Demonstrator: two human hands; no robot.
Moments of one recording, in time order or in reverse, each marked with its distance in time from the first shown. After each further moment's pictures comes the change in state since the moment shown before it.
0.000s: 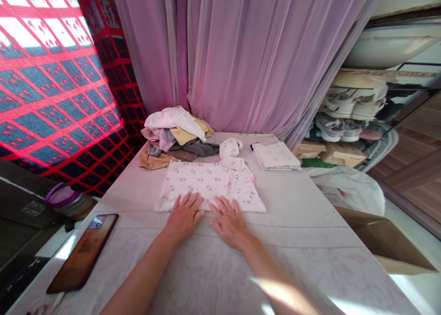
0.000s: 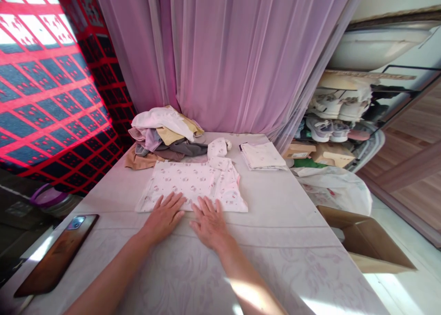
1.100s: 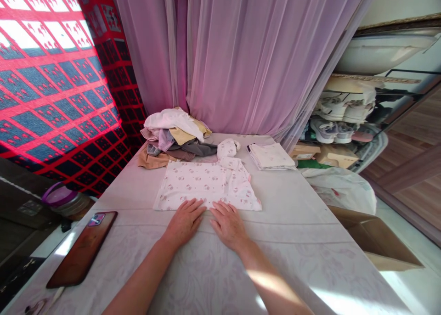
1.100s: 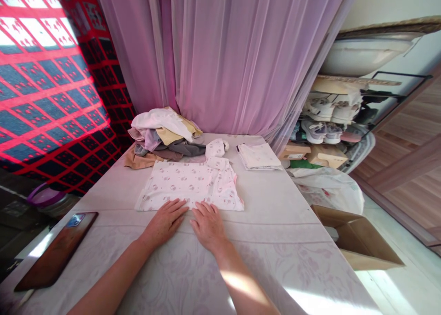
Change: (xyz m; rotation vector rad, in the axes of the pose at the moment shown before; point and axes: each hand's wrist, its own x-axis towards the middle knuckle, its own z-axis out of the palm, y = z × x) left_hand -0.009 0.010 0.016 -0.121 0.051 0.166; right_hand -0.010 -0.013 -0.006 0.057 0.052 0.028
